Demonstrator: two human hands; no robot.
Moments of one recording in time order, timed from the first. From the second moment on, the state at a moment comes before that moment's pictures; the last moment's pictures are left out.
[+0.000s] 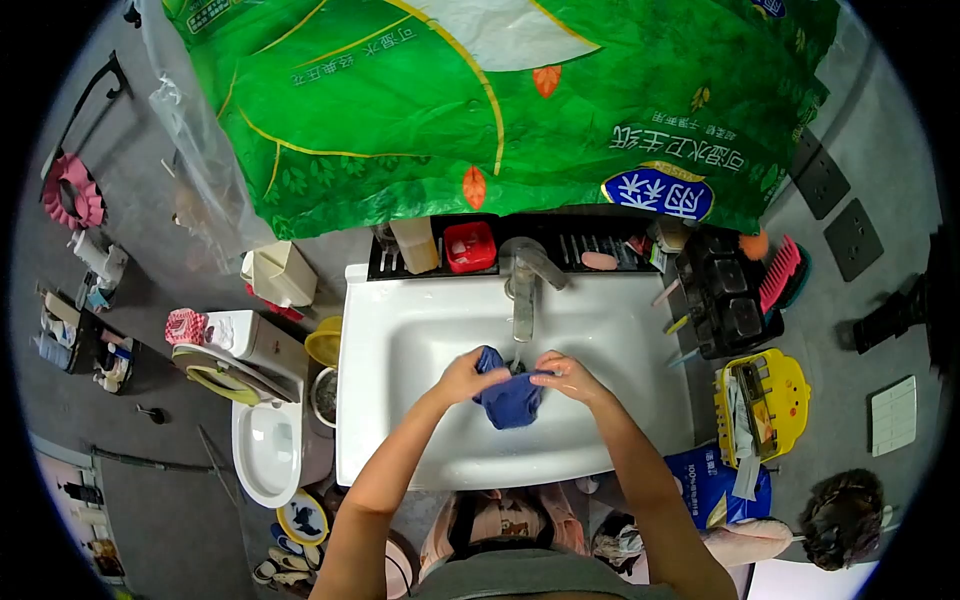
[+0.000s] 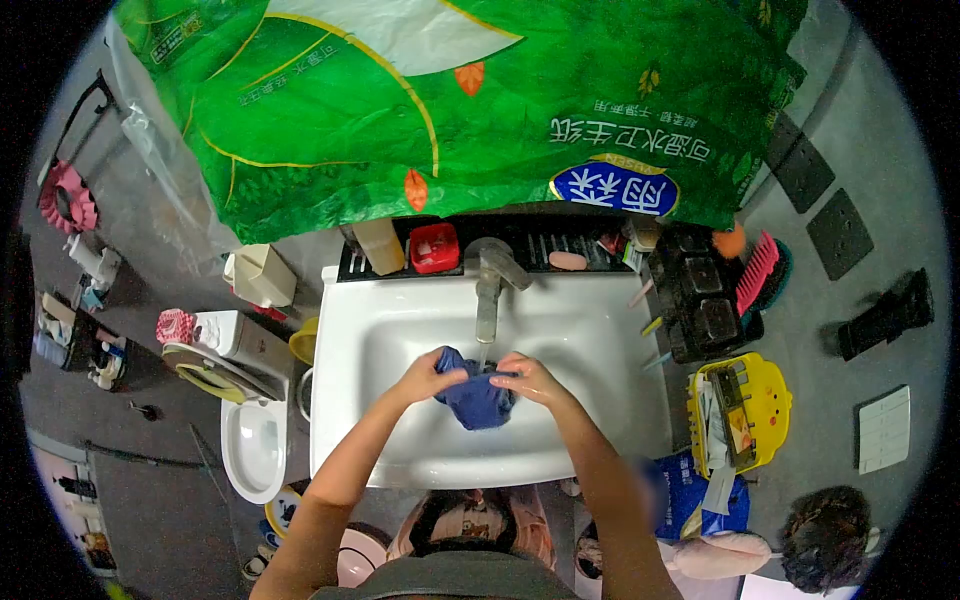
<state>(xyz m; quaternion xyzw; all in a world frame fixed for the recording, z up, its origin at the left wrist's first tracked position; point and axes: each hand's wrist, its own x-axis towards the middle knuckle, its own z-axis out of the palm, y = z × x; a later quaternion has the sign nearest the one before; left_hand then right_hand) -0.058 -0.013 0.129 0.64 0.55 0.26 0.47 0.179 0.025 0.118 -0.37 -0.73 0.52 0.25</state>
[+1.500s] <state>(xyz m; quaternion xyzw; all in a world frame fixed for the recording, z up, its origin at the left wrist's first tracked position) 0.007 0.031 0.027 0.40 0.73 0.47 0.28 0.104 0.029 0.022 -0.54 -0.11 0.78 0.29</state>
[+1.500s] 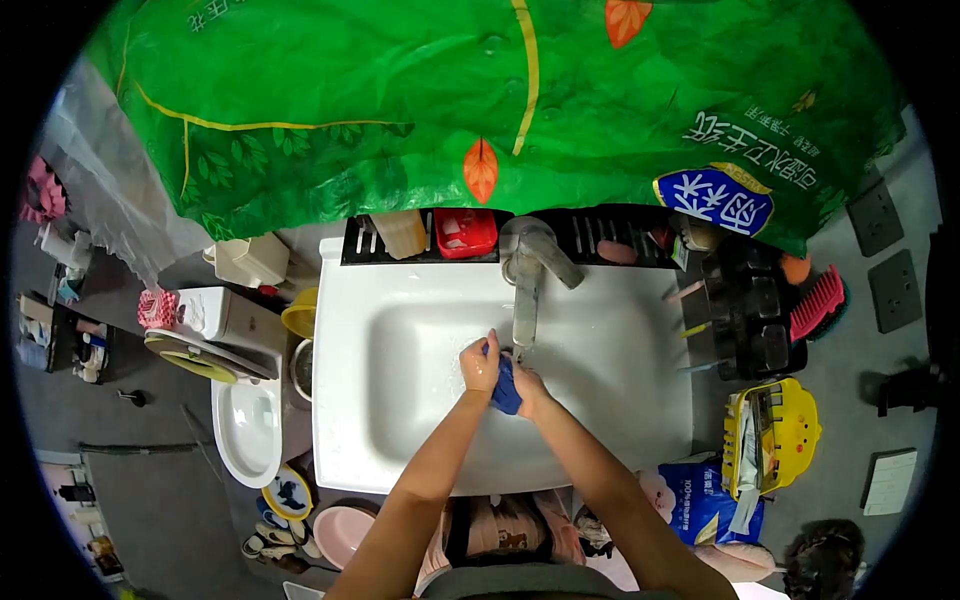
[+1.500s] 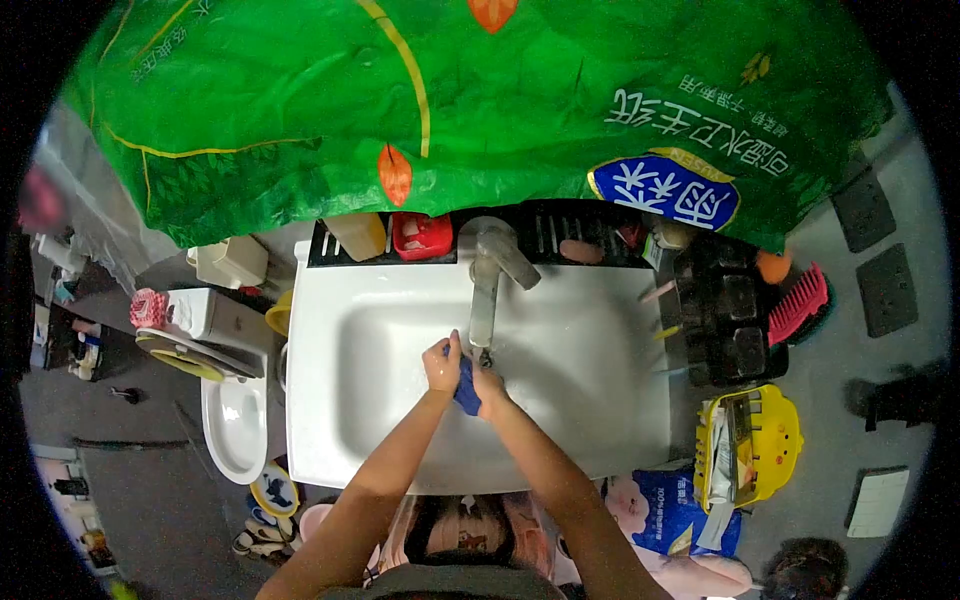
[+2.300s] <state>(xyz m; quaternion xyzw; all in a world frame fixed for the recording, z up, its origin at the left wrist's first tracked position) 0.003 -0.053 0.029 0.29 0.66 0.55 0.42 0.127 0.038 0.066 -0.37 -0.46 0.72 0.37</state>
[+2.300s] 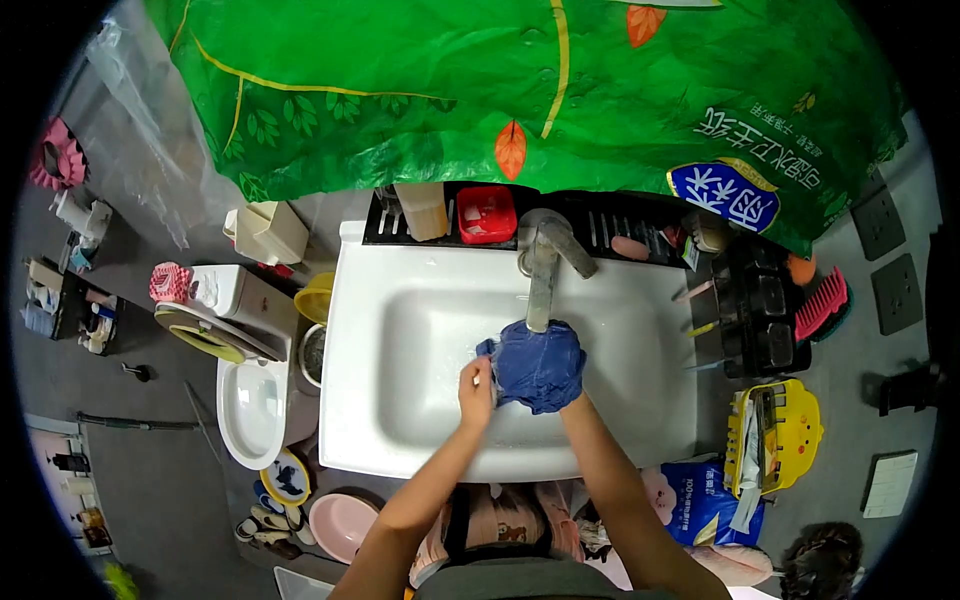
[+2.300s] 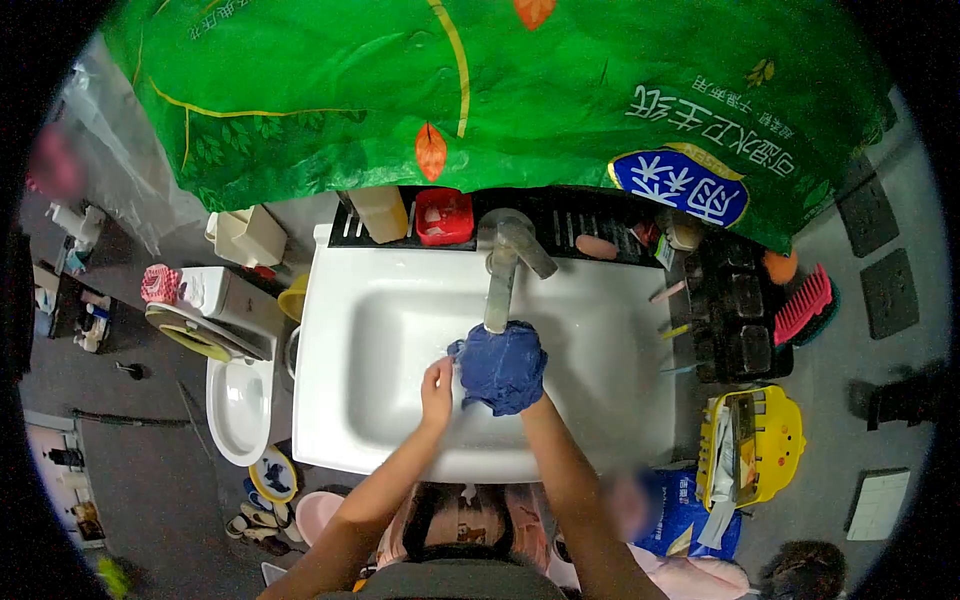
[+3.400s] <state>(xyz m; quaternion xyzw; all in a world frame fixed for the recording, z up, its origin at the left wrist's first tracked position) 0.016 -0.014 -0.019 -0.10 0.48 0.53 0.69 0.132 0.019 0.000 -0.56 -0.19 0.74 0.33</state>
